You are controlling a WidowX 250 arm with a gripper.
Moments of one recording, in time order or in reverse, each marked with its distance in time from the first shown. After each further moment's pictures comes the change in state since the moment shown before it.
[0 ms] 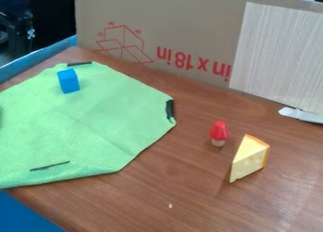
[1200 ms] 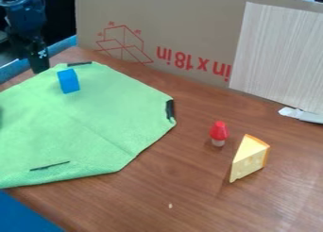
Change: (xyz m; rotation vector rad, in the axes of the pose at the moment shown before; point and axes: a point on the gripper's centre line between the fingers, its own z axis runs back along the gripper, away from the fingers) arm 0.053 0.017 -0.067 -0.129 -0.172 -0.281
